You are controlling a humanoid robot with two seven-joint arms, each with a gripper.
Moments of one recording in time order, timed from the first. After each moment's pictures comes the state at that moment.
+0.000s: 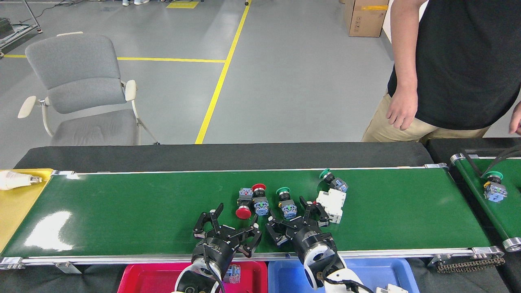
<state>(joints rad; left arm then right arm) -0.16 -0.11 -0.26 -1.38 -1.69 -0.06 -0.12 -0.34 0.13 0.45 -1.12 1.50 0.04 0.08</state>
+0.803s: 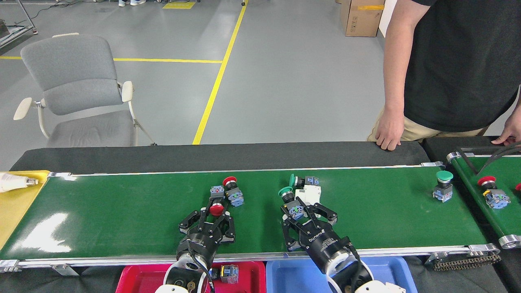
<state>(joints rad) -0.15 -0.10 -0.17 -1.37 -1.65 -0.05 -0.11 -0.11 -0.13 0.45 -1.56 1.39 -0.14 0.05</state>
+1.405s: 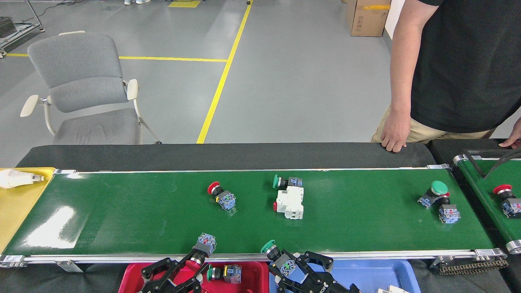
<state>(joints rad) 0.27 0.12 0.11 -1.77 -1.44 -0.75 -0.11 0.05 -0.10 0.49 -1.69 1.48 -0.36 0.05</state>
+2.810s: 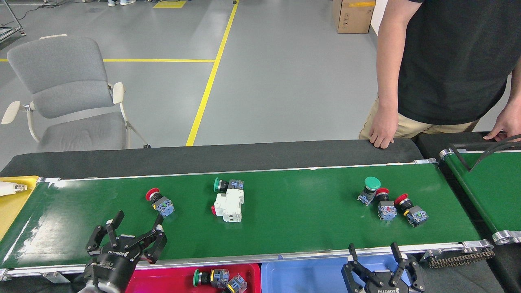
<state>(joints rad) -0.07 0.07 0.14 -1.48 -1.53 -0.24 -0.12 0.17 0.04 0.10 -1.69 1.47 0.11 -0.03</state>
